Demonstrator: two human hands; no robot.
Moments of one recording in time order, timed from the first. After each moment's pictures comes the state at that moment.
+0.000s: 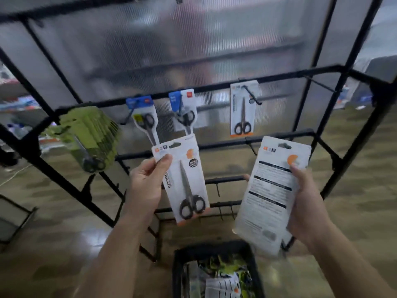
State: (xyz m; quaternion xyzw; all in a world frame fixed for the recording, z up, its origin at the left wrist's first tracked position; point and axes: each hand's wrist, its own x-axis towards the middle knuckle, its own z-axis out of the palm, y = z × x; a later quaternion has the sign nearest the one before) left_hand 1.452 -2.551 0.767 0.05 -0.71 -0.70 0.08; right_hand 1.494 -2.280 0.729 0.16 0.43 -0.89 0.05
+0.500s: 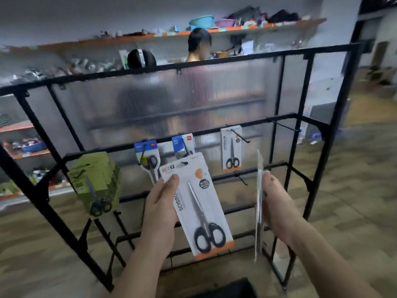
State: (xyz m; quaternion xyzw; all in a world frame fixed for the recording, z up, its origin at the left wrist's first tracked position) left_hand 1.488 -2.582 0.818 0.02 -0.59 -0.81 0.01; right_hand 1.505 -2.350 0.768 0.10 0.56 -0.82 -0.09
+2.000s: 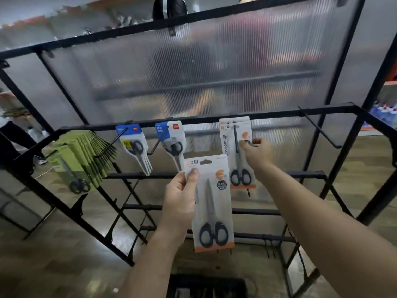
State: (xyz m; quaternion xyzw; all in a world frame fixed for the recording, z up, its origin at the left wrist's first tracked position) left_hand 1.372 -2.385 0.770 0.09 -0.67 -0.74 0.05; right_hand 1.209 -2.213 0.734 0.14 0.72 -0.67 -0.09
